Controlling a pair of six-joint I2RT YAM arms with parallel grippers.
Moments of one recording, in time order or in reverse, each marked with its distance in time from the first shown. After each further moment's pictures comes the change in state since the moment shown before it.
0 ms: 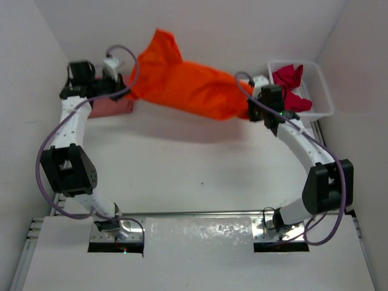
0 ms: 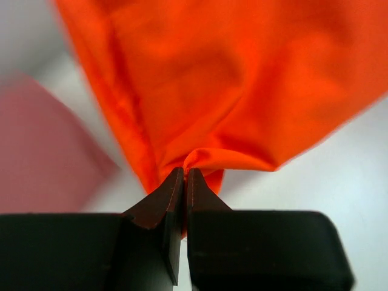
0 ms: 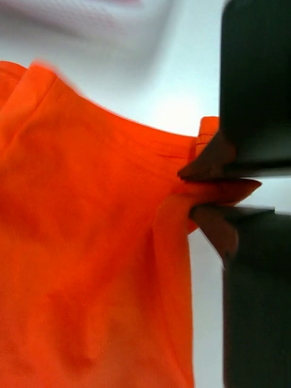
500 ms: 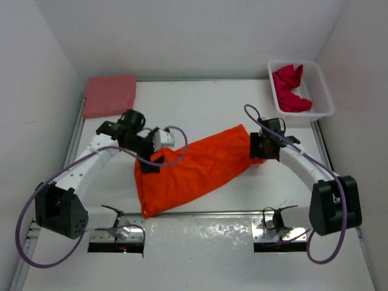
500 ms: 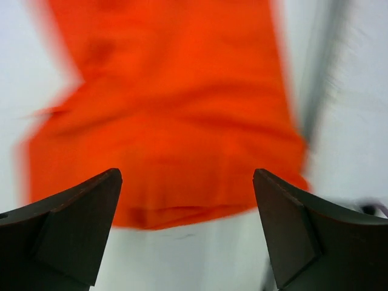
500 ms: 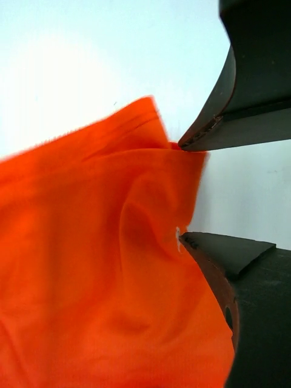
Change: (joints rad) left arm -0.510 -0.393 -0.615 -0.598 -0.172 0.554; right arm 0.002 -0.144 -0.440 -0.158 0.046 0.213
